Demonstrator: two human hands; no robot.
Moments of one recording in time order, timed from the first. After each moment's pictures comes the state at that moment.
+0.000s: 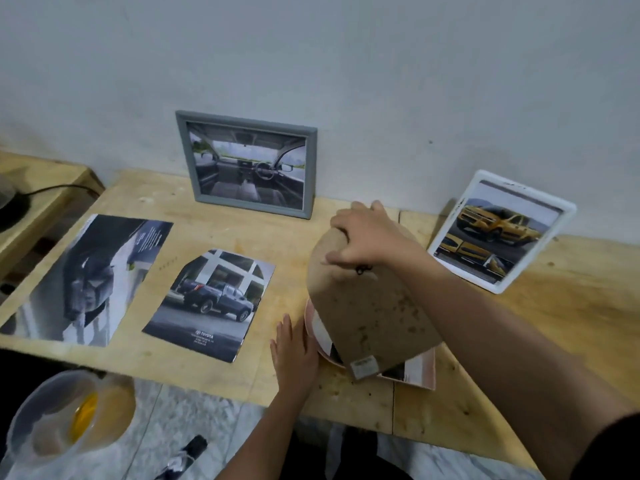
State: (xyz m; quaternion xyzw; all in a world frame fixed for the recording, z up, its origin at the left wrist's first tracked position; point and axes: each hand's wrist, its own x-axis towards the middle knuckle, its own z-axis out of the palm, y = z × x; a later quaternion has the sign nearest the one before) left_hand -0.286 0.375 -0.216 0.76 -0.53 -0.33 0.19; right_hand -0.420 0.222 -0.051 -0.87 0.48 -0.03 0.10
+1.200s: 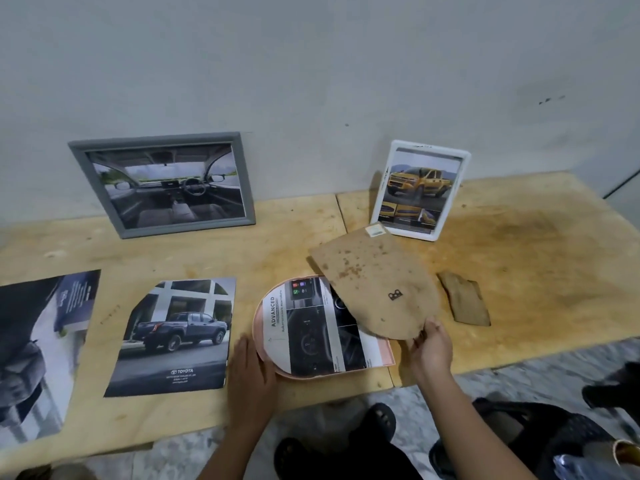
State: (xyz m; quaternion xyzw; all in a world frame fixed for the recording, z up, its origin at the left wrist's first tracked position) left_hand -0.201 0.395 -0.245 0.67 -0.65 -0.28 0.20; right_hand -0.467 0.434 -0.174 0.10 0.59 -0.70 0.39
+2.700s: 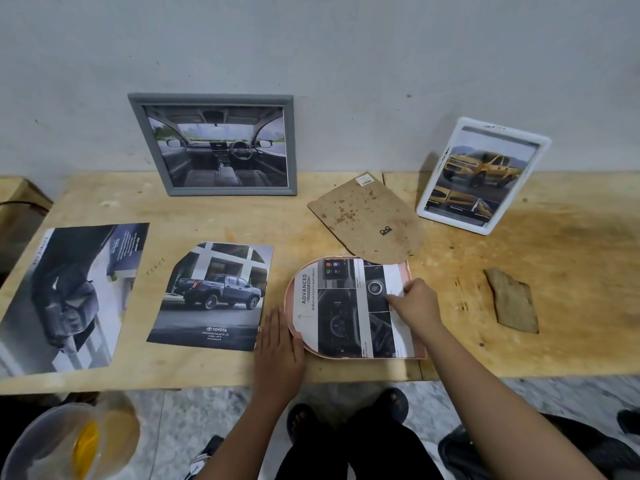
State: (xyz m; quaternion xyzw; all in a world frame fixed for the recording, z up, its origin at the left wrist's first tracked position) left_hand -0.196 0.405 -0.247 0.68 -0.69 -0.23 0.13; right_hand -0.441 0.361 -0.189 -0.38 0.86 -0.17 0.30
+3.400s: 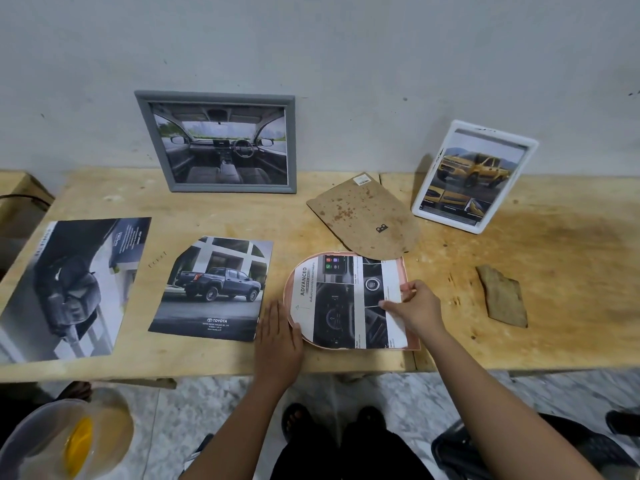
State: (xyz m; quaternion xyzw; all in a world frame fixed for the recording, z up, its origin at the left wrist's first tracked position) left_hand -0.197 0.402 -0.240 0.68 -0.69 -0.25 0.10; right_hand -0.436 0.390 -0.167 -0.35 0.83 -0.26 0.34
